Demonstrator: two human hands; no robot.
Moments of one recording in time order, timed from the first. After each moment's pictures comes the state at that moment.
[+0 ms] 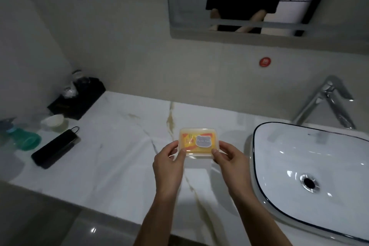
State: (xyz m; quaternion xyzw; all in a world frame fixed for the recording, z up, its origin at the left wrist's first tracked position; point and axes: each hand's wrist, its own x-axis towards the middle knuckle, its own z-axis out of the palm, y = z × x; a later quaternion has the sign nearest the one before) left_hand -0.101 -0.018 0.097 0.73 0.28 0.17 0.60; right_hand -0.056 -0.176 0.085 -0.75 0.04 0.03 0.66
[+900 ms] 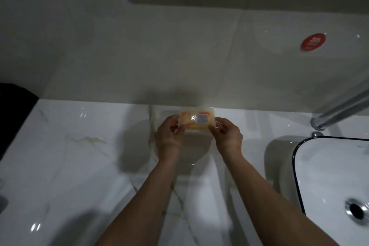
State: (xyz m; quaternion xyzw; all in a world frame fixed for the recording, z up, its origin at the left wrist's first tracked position) left_hand 0.179 0.048 -0.022 0.79 0.24 0.09 0.56; right_hand 0.196 -0.109 -0.029 -0.82 0.17 0.02 0.54
